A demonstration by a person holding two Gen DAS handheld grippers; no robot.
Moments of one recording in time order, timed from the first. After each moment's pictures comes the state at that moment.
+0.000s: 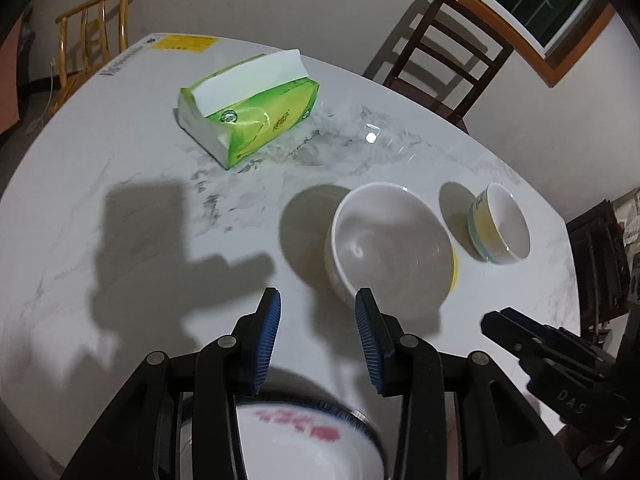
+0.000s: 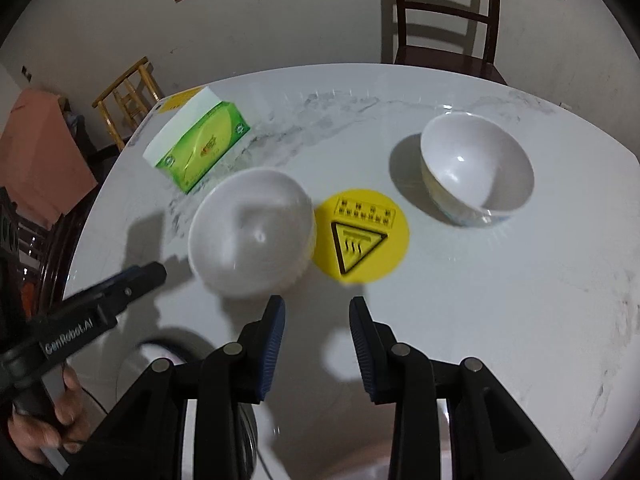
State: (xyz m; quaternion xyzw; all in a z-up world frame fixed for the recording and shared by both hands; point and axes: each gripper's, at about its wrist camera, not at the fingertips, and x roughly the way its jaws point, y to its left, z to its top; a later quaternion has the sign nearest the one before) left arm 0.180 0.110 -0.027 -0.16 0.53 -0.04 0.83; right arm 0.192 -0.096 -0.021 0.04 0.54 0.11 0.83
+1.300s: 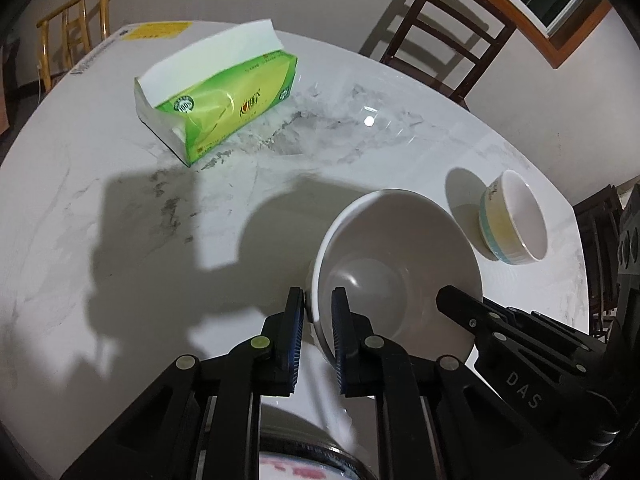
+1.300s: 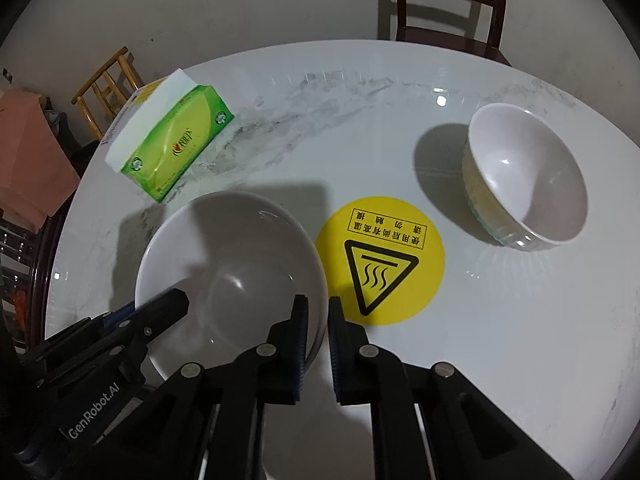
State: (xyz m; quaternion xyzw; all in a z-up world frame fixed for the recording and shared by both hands) left arm 0.207 0.087 -0.051 -0.14 0.56 -0.05 0.82; right arm 0.226 -0.072 -0.051 0.04 0.57 0.09 0.82
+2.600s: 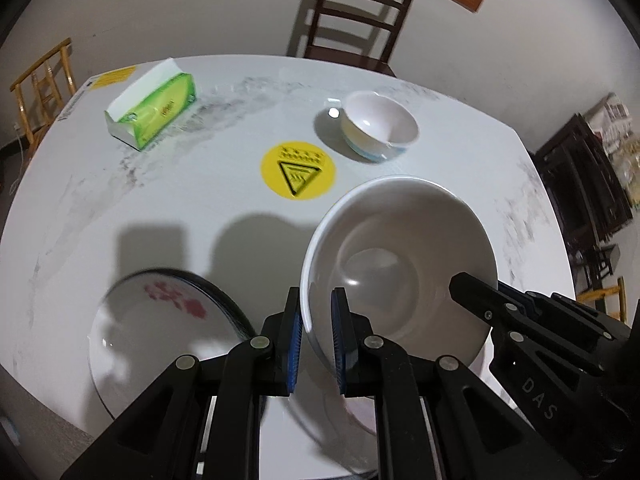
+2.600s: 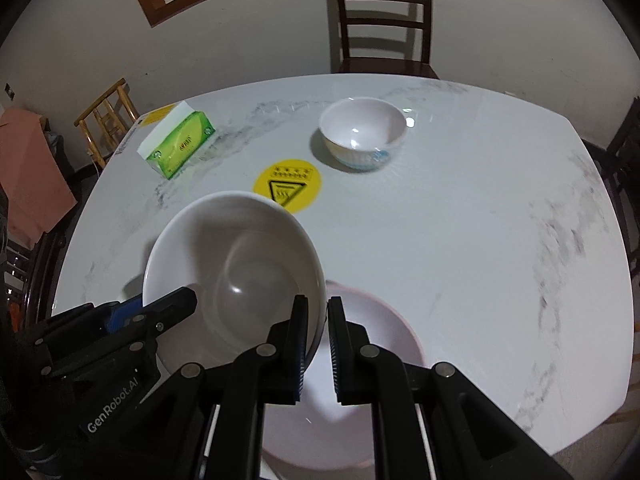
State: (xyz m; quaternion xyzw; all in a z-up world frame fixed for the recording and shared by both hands) left arm 0.077 -0.031 0.021 -0.06 0.55 -0.11 0.83; right arm 0.060 -0.179 0.022 0.05 0.52 0.04 0.85
